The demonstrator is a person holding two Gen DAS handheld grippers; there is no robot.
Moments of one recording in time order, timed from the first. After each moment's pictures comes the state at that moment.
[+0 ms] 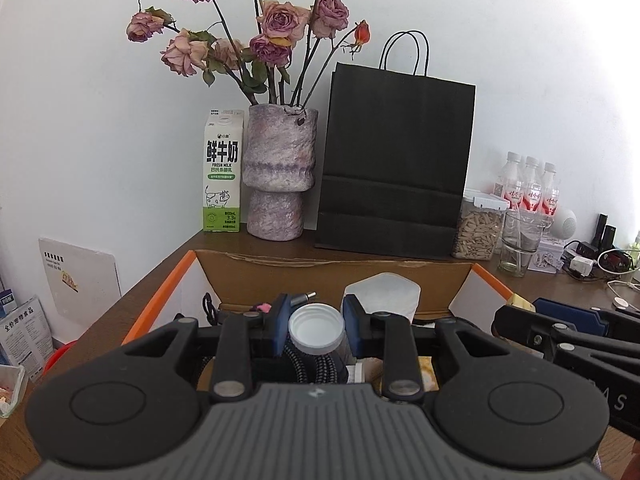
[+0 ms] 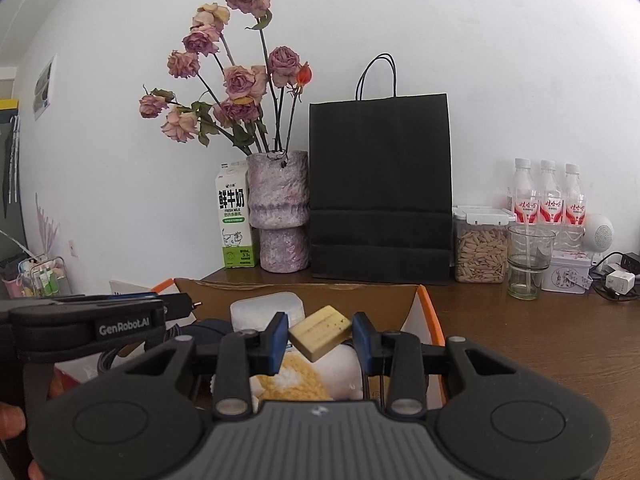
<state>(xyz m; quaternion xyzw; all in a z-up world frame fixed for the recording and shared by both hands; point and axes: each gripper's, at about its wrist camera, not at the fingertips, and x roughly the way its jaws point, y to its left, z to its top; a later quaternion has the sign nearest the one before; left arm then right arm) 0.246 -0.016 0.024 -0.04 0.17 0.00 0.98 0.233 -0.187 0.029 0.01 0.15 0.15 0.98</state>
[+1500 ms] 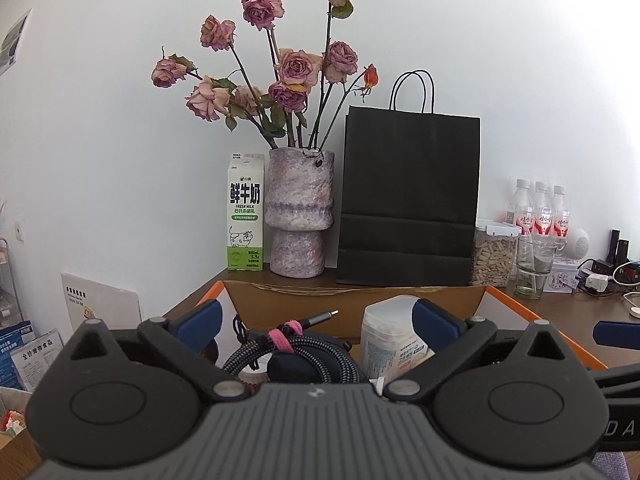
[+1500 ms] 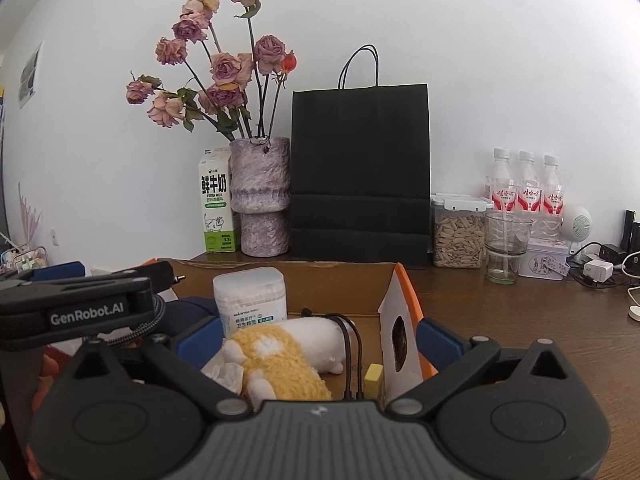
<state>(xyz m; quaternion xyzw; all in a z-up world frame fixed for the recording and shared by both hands) 0.219 -0.017 0.014 -0.02 0.10 0.03 0.99 0.219 -0.191 0.016 0.00 0.16 0.12 0.98</state>
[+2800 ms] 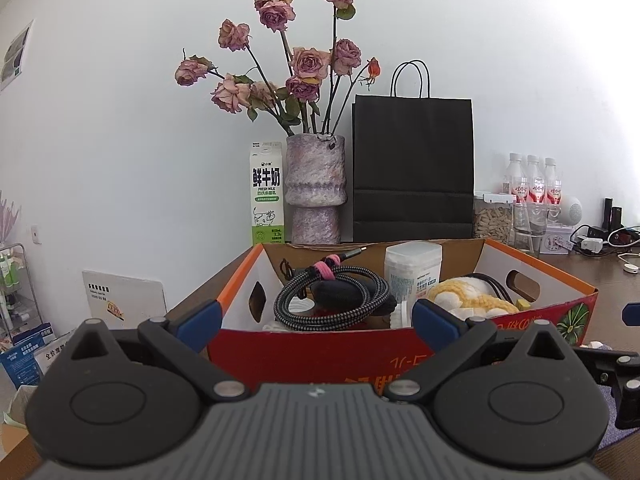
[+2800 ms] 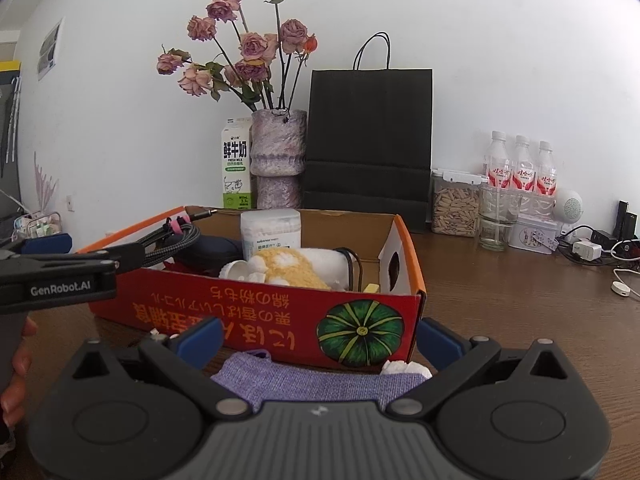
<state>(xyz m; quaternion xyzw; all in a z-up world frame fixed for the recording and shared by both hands) 0.145 0.002 -0.008 0.01 0.11 0.04 0.99 0.147 -0.203 -0.009 -0.02 0.18 0.13 0.97</state>
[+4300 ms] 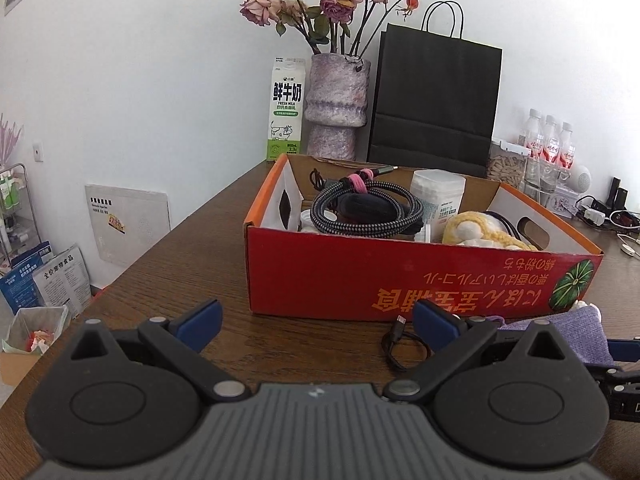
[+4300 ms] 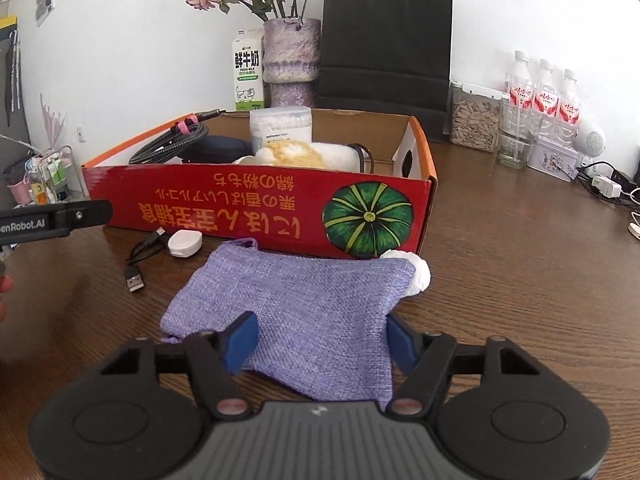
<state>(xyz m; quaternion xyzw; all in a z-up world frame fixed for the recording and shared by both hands) 0.136 0.034 -0.020 -0.05 0.23 0.04 0.97 0.146 -0.211 -0.030 -0.04 0.32 0.16 0.93</state>
